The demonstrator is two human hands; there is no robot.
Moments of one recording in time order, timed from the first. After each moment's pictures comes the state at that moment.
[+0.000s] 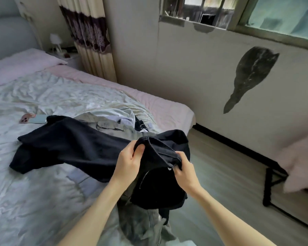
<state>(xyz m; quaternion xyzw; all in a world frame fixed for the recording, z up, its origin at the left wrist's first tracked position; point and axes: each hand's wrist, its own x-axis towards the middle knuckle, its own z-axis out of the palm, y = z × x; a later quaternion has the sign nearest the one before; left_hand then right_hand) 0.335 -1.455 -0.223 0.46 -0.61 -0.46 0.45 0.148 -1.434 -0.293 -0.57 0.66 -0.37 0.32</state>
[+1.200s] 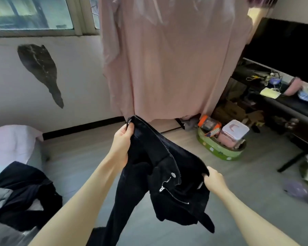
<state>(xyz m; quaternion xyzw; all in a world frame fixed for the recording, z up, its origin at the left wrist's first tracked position) -0.045 -1.011 -0.153 0.21 -0.55 -0.80 0.14 -0.138 -0.733 -0.278 -0.01 0.95 -0.24 0.18</state>
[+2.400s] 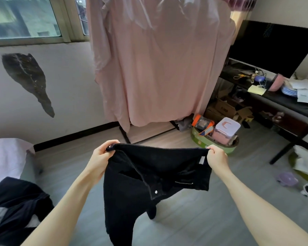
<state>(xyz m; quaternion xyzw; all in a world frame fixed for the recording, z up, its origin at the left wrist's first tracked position) -0.009 -1.088 -0.191 0.16 -0.65 -0.73 0.10 -0.155 -0.764 -0.228 0.08 0.90 -0.42 -0.01</state>
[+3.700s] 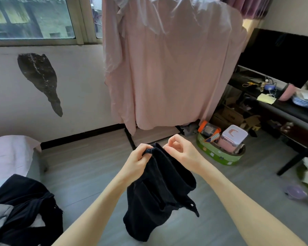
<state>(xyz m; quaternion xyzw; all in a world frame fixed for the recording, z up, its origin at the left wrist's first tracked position) -0.023 -1.044 -0.178 0.04 -0.80 -0.59 0.09 -0.103 -0.878 -0.148 -0.31 0.80 -0.48 0.17</state>
